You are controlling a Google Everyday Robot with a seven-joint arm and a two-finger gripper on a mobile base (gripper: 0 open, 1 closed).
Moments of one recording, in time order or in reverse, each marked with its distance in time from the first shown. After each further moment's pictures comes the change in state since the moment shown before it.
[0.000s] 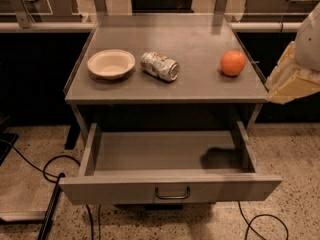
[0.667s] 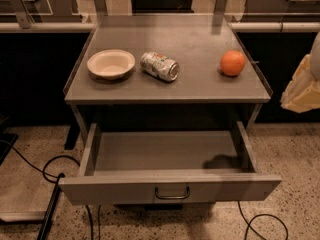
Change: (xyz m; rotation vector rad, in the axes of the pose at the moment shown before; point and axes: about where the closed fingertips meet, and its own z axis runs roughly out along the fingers) arm 0.022 0.017 -0.004 0.003 0.065 0.013
